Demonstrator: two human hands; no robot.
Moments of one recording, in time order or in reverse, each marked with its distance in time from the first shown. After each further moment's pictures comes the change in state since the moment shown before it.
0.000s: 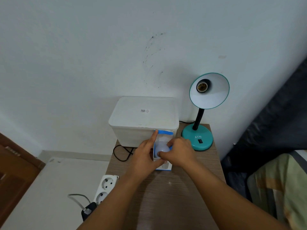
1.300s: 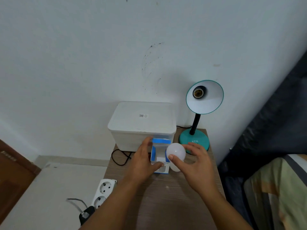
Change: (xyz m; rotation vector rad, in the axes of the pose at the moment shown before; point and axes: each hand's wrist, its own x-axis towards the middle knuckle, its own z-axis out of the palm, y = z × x) left_hand -0.001 0.008 -0.002 0.038 0.014 -0.087; right_hand -0.072 0.027 -0.025 0.537 0.381 -0.046
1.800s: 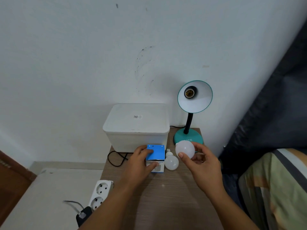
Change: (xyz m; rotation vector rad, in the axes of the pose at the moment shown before) left_hand -0.008 -0.005 0.004 0.200 -0.041 0.016; right_hand -0.008 0.015 -0.029 0.197 0.083 0.069
